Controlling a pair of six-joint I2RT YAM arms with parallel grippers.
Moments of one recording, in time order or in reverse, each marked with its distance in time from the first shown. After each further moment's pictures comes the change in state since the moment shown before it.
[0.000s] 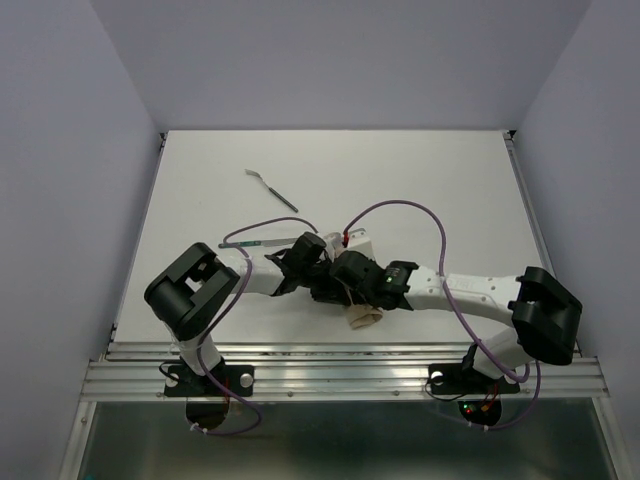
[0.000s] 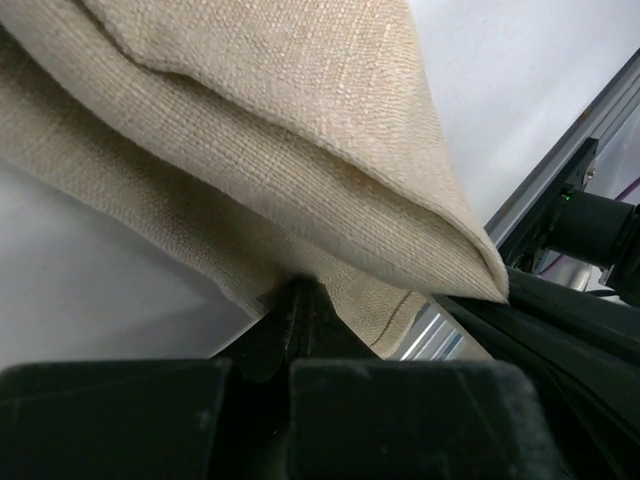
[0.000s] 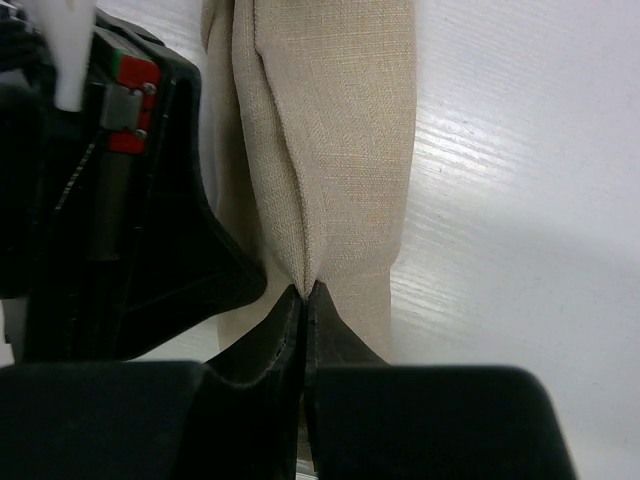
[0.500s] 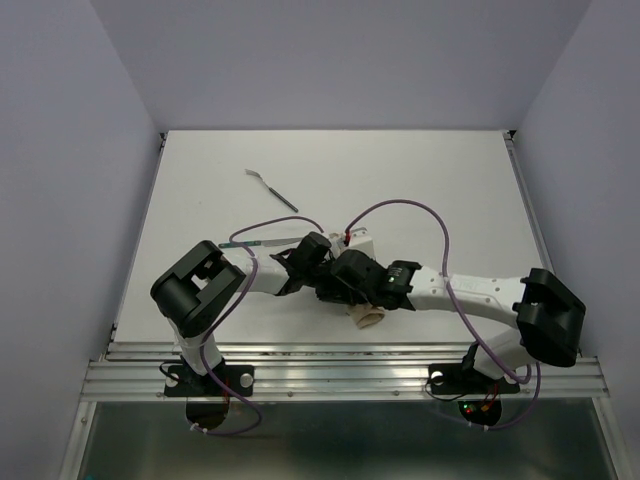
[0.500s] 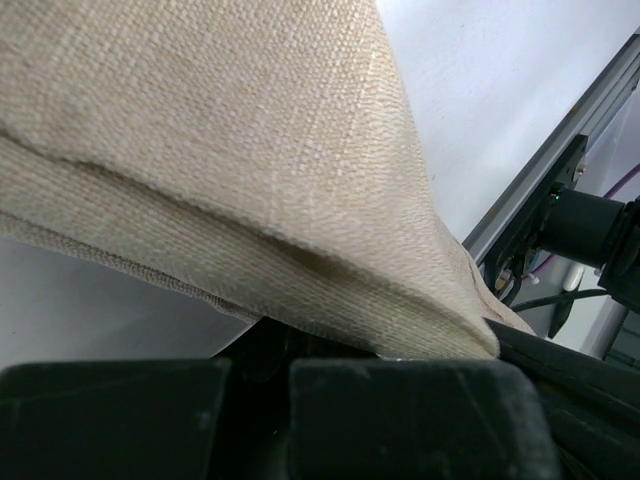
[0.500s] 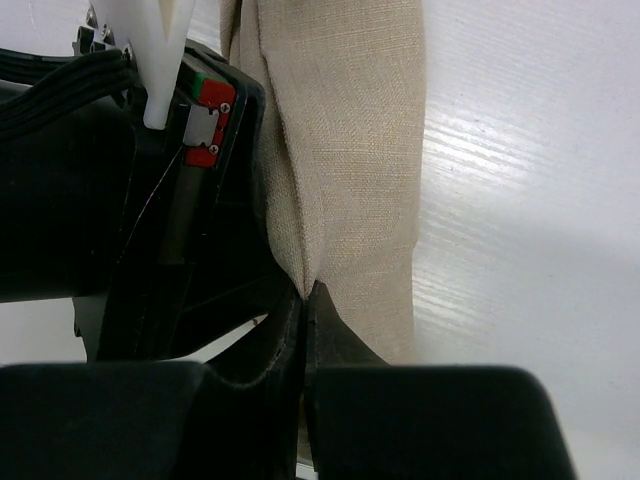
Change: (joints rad) left arm -0.027 0.058 0.032 0.037 0.011 -0.012; right arm 0.000 -0.028 0.000 0.001 -0.017 0.021
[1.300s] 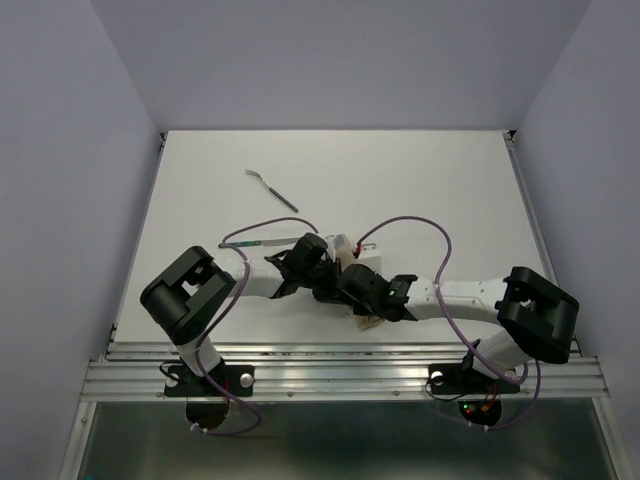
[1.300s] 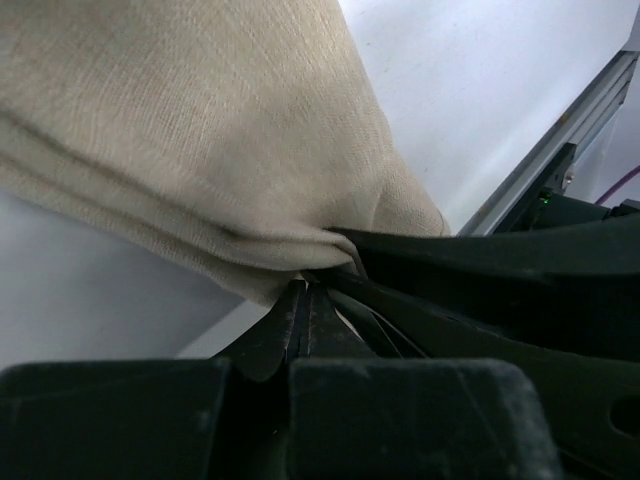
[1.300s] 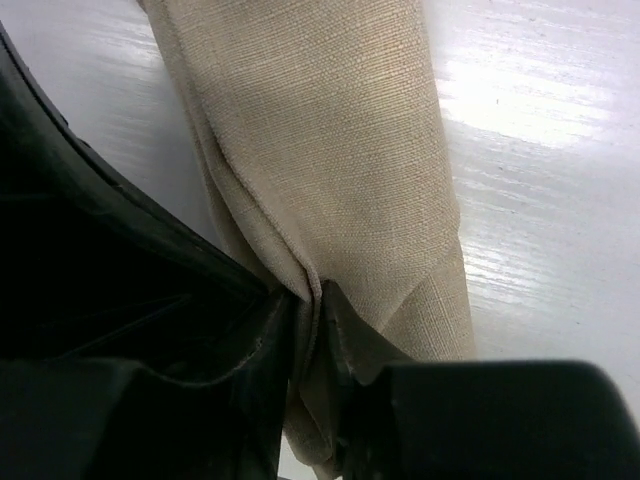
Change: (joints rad) left arm -0.001 -0.050 -0.029 -0.012 -0.027 -0.041; right arm 0.000 0.052 -0.164 0.179 -0.051 0.175
